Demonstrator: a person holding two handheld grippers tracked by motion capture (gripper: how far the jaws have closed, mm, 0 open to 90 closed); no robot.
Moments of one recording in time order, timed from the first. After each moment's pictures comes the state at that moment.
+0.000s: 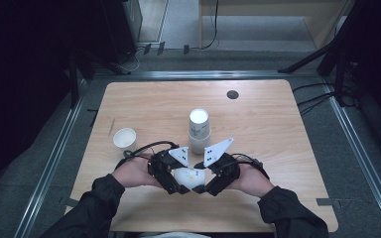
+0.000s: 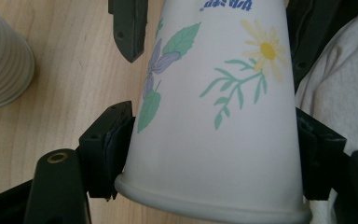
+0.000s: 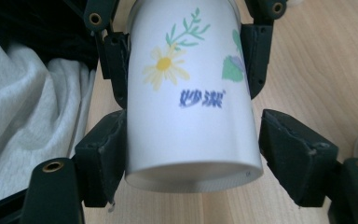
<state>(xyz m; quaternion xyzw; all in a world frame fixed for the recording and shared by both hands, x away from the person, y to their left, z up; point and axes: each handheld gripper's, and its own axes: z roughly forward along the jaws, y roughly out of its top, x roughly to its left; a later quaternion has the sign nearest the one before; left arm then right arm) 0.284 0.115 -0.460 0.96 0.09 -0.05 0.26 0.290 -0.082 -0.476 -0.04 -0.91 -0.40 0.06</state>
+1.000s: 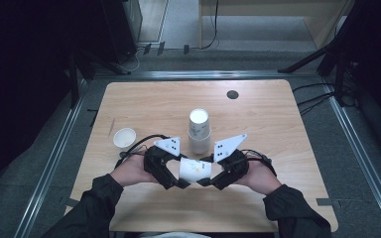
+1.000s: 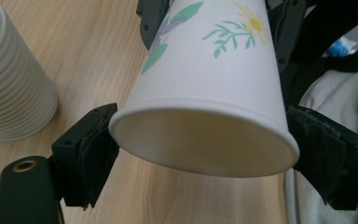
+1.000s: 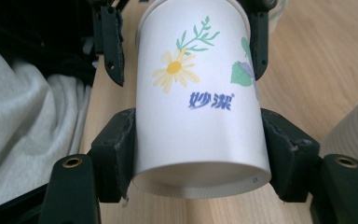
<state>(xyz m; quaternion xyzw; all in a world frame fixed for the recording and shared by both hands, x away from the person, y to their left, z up) 0.292 0.136 -0.446 0.91 0.11 -0.06 0.38 0.293 -0.104 -0.454 -0.04 -0.89 -0.45 0.03</state>
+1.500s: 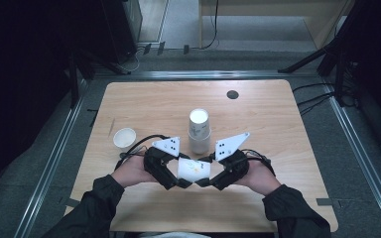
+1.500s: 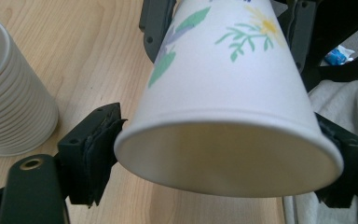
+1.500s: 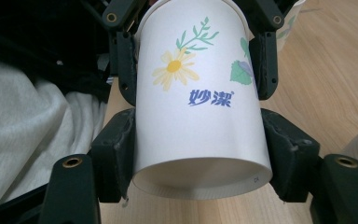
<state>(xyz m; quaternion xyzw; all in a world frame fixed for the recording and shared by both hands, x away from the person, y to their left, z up) 0.288 0.135 -0.443 0.91 0.10 -0.05 0.40 0.290 -0.103 -0.451 -0.04 -0.88 -0.47 0.05</state>
